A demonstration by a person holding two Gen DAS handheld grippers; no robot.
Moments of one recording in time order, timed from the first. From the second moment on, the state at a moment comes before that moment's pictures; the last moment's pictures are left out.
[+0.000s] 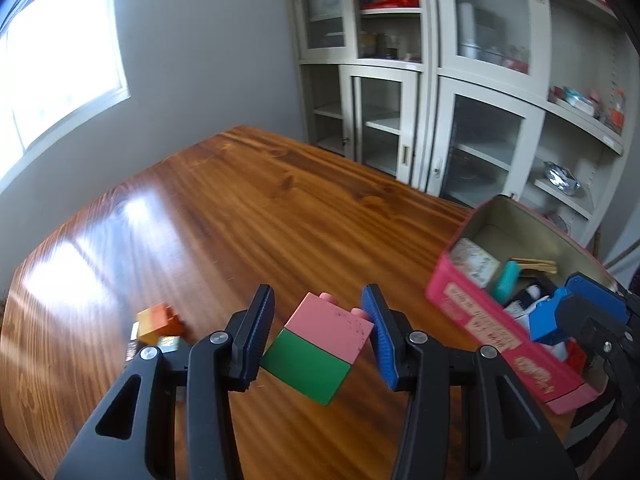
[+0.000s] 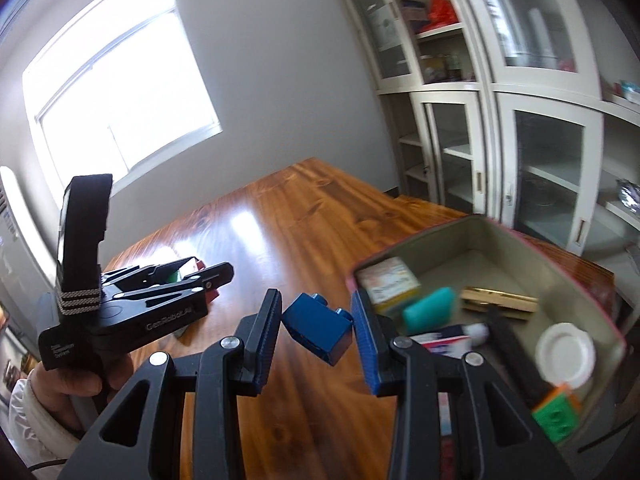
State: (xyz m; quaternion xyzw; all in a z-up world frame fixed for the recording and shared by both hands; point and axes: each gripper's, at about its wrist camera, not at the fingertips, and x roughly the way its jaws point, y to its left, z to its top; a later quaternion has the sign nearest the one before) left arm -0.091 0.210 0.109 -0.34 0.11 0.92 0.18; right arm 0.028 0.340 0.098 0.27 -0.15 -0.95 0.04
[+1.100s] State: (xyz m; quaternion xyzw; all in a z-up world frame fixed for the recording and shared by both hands) left arm -0.065 0.354 0.100 -0.34 0.17 0.88 0.27; right arm 0.048 0.434 0.063 0.30 -0.16 -0.94 -0.05
